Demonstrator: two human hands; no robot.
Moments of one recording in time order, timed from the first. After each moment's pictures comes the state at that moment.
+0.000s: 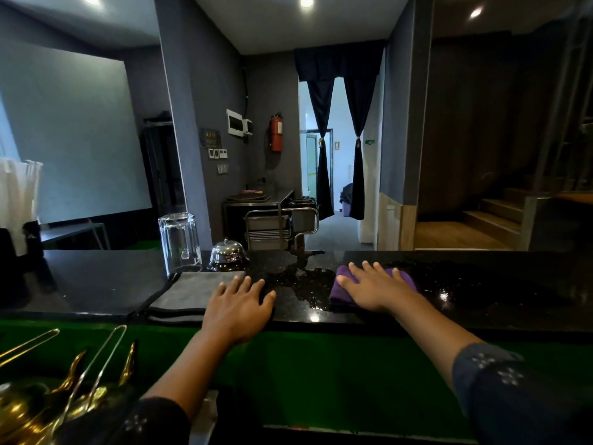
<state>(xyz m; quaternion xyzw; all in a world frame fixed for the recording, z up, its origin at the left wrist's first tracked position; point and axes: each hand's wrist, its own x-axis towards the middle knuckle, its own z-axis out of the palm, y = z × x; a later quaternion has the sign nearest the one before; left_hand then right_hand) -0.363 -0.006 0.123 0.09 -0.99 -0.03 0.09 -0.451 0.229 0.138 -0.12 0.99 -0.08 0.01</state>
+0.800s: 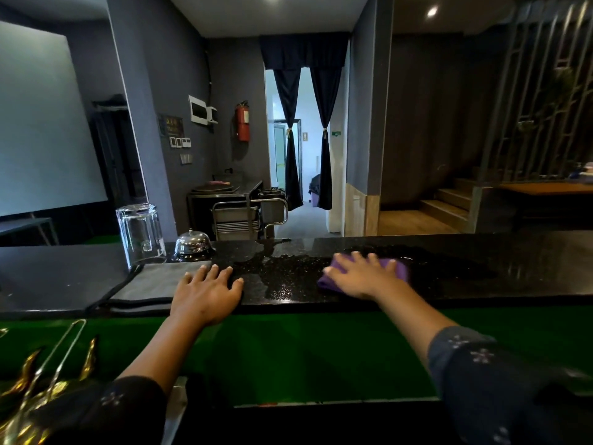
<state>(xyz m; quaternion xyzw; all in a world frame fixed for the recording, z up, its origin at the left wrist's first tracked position) -0.360 -0.002 0.128 0.09 -0.99 -0.01 0.08 -0.416 0.269 0.145 -0.07 1.00 -0.07 0.02</state>
